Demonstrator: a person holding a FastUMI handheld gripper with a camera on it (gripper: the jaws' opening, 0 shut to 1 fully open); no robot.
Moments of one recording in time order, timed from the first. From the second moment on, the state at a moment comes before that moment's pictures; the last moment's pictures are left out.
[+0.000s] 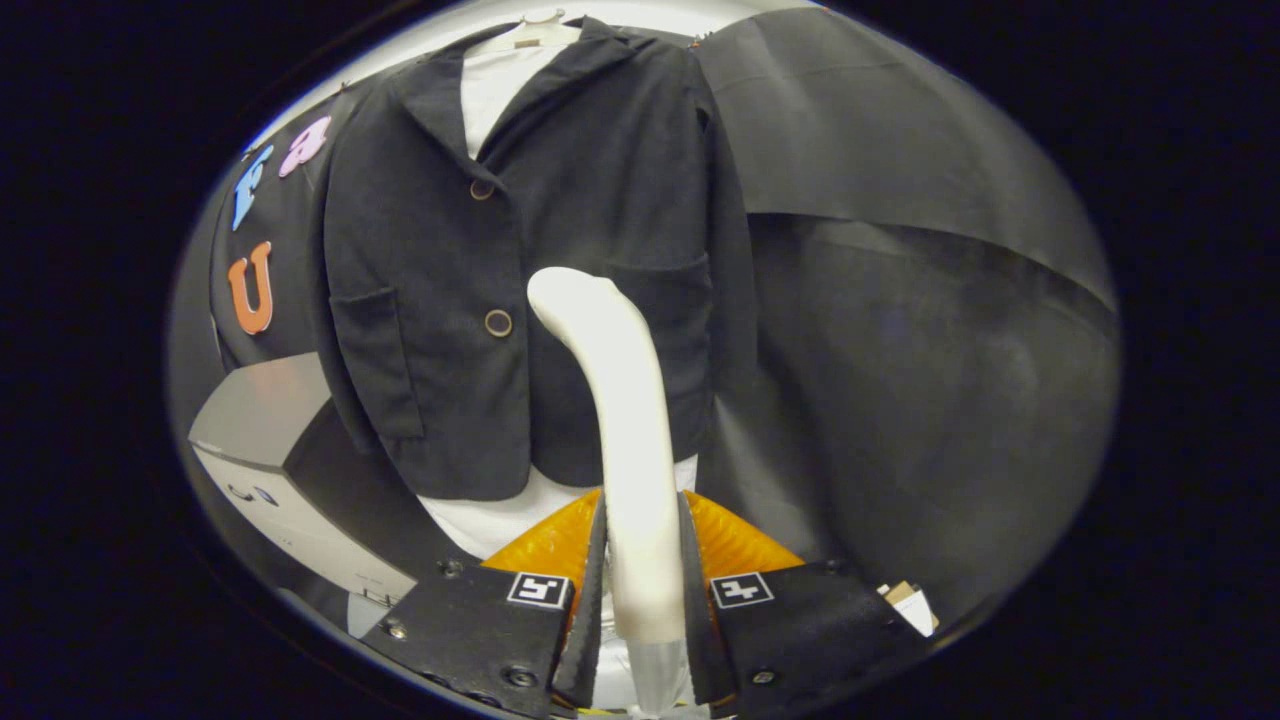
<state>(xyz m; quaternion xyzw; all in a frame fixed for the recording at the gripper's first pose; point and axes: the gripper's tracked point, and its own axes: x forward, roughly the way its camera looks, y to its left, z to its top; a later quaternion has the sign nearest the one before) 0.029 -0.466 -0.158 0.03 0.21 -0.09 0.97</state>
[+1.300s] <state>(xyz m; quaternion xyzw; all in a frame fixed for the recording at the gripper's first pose) 0.033 -0.473 -0.256 0.08 0.27 -0.01 0.96</state>
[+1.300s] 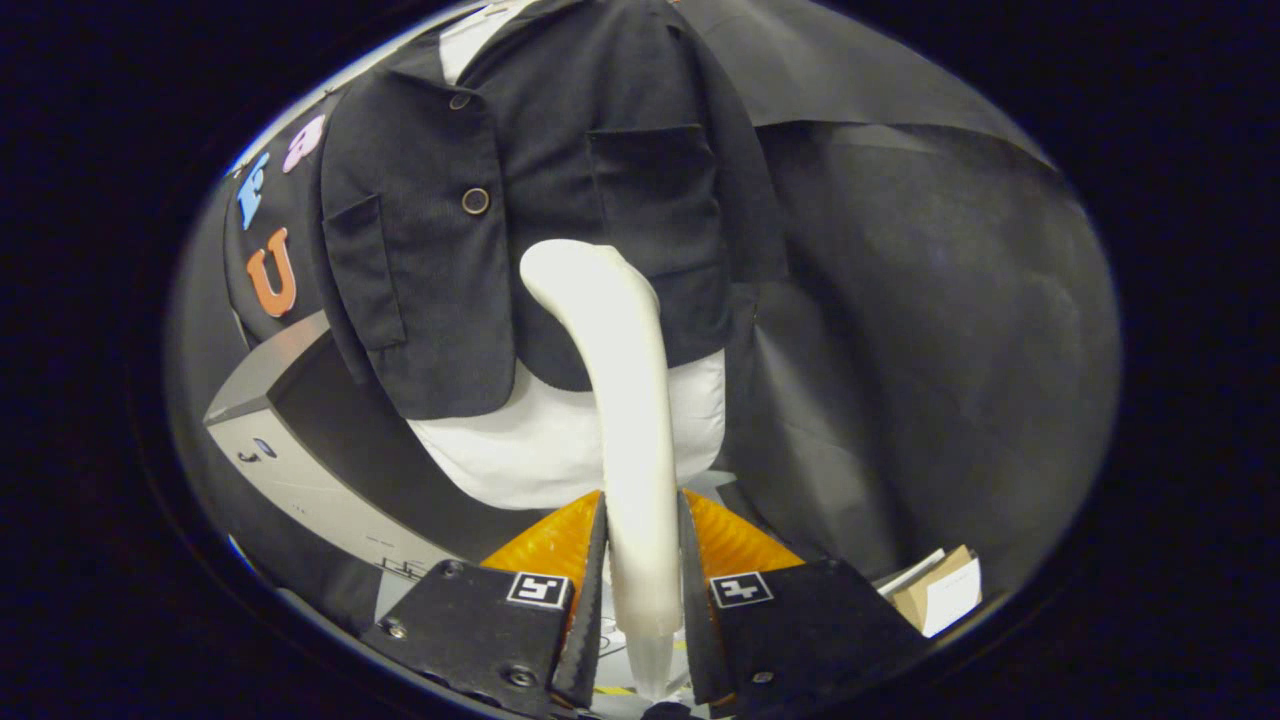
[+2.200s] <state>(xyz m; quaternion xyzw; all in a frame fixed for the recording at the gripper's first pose) -0.233 -0.365 -0.253 0.10 0.22 -0.04 0.97</state>
